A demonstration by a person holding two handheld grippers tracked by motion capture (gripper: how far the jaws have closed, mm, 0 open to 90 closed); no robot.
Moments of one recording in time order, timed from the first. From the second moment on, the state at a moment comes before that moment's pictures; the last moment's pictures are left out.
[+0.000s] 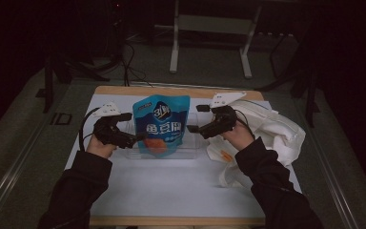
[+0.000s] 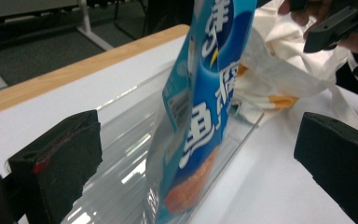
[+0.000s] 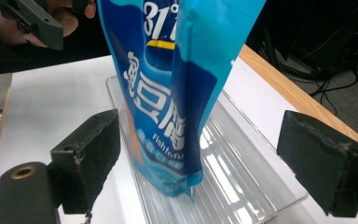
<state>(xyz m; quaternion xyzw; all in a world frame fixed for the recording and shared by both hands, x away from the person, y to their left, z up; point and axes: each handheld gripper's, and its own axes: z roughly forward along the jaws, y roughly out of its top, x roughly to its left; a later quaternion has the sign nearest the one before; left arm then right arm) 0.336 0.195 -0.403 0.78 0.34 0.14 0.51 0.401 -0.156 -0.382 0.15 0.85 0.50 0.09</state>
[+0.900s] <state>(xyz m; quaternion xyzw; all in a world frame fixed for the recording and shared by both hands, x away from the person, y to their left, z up) 0.260 0.170 -0.427 0.80 0.29 0.14 0.49 0.346 -0.205 -0.395 0.13 0.85 0.51 0.10</state>
